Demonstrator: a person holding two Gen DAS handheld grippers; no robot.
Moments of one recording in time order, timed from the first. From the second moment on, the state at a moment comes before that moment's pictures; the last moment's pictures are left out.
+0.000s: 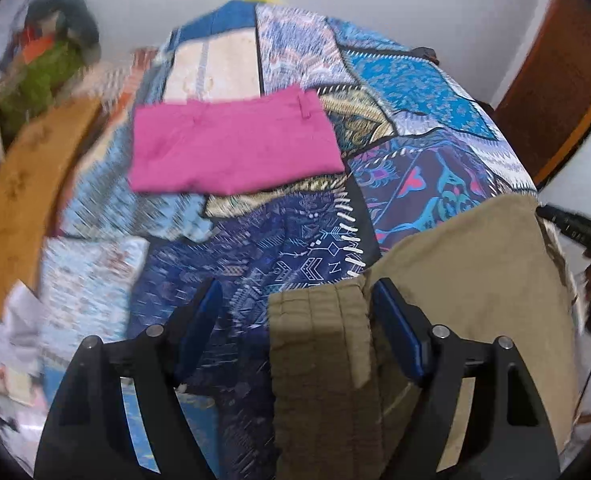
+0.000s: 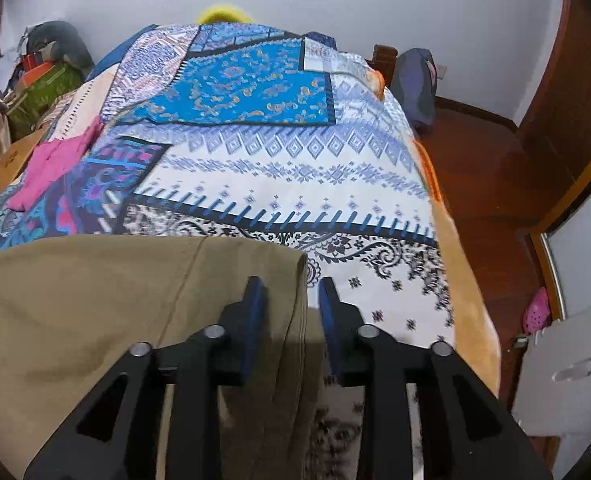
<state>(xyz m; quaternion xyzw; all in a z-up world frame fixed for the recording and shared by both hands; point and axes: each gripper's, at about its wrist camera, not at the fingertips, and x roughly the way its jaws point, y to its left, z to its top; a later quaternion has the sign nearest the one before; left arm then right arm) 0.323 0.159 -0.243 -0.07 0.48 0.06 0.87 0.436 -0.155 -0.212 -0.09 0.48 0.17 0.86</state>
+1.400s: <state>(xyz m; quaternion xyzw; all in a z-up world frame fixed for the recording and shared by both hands) 0.160 0.108 -0.256 -0.27 0.50 -0.12 0.81 0.227 -0.097 -0.186 -0.08 0.41 0.24 0.87</state>
